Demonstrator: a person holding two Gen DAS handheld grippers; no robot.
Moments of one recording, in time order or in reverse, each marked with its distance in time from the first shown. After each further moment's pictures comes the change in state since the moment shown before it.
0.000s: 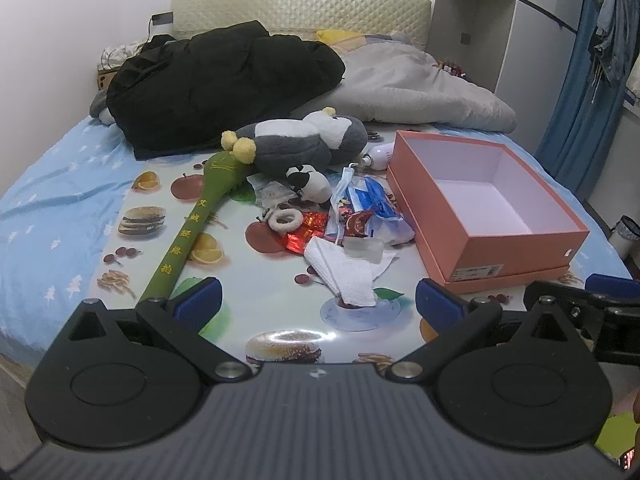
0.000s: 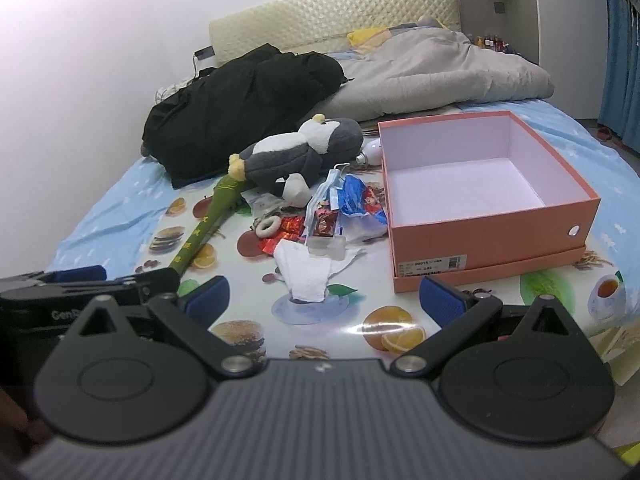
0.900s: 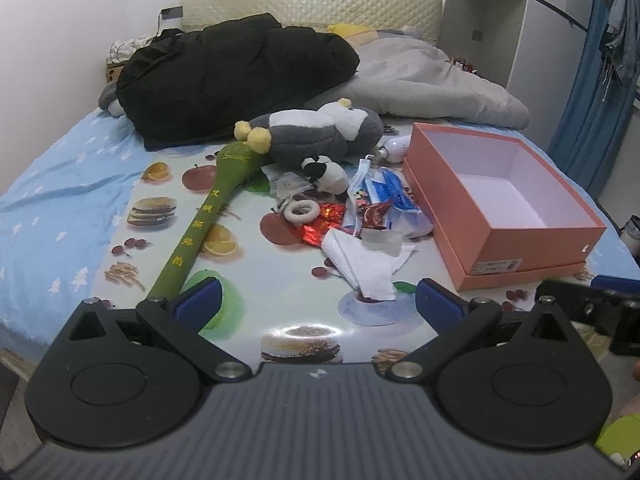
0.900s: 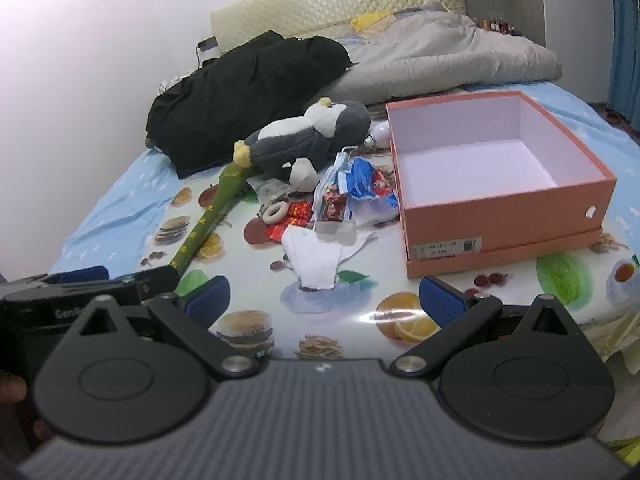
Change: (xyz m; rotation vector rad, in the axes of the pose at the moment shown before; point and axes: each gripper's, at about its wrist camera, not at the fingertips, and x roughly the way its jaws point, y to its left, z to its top) left arm 0.019 0.015 -0.009 -0.010 0.016 0.029; right arm 0.021 0.002 -0.005 0.014 0.034 0.041
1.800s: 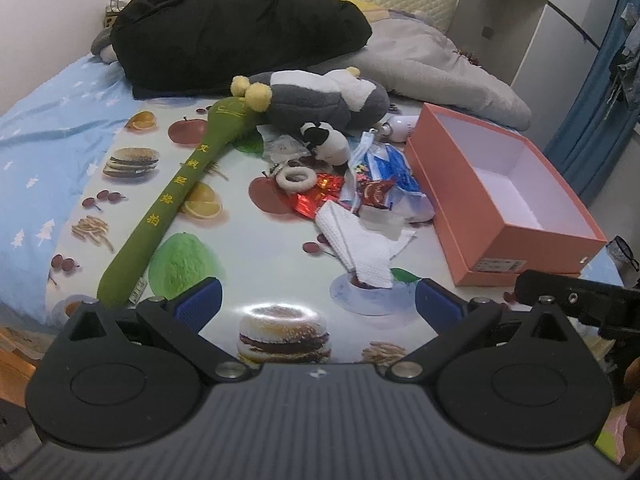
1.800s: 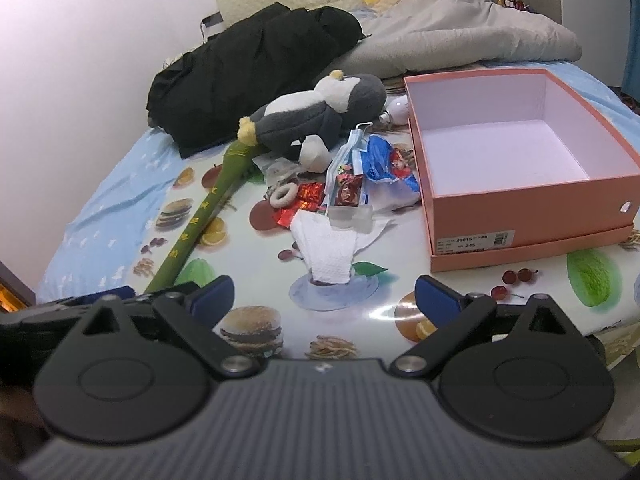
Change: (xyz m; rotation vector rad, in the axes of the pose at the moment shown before) left arm 0.052 0.024 -0.011 -0.115 0.082 -0.067; right arm 0.048 0.006 0.011 0.004 0.098 0.020
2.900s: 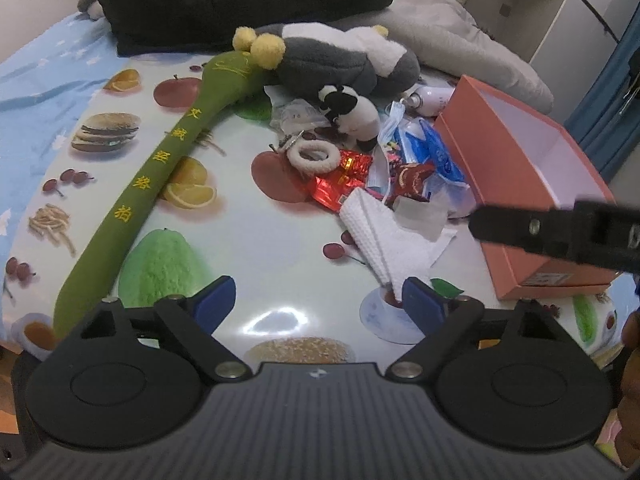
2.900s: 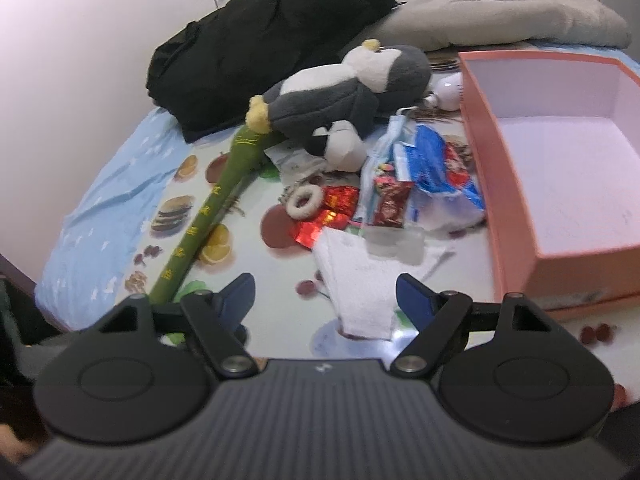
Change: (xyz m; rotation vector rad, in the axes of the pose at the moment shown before) left arm 0.106 0.032 0.026 -0.041 0.117 -0.017; right arm 0.113 0.019 0.051 -0.016 0.086 0.089
